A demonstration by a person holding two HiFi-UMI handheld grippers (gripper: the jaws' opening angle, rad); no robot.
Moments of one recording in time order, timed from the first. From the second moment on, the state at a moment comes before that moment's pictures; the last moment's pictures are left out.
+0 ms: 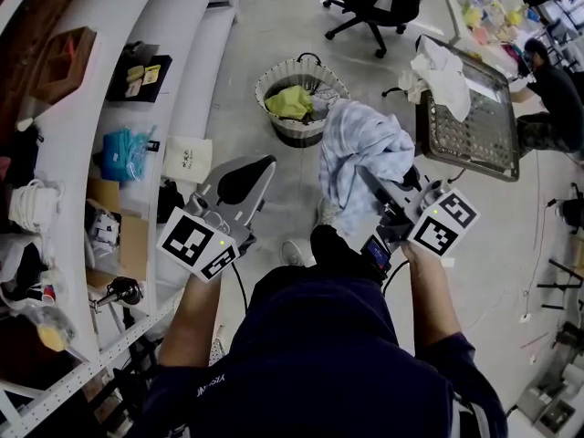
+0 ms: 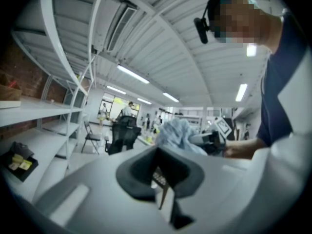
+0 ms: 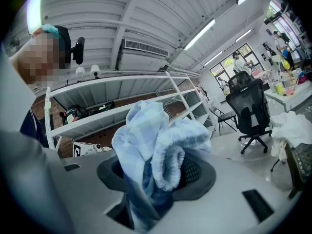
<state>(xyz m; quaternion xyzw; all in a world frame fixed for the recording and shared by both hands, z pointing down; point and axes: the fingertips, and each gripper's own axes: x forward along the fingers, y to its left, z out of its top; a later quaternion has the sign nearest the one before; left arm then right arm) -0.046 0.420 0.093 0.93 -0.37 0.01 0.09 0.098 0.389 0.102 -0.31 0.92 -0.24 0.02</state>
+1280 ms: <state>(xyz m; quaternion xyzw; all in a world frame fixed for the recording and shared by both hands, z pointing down) 0.032 0.174 0.124 0.89 -0.43 0.05 0.13 0.172 0.128 0.138 -0.24 0.93 -0.29 0.01</state>
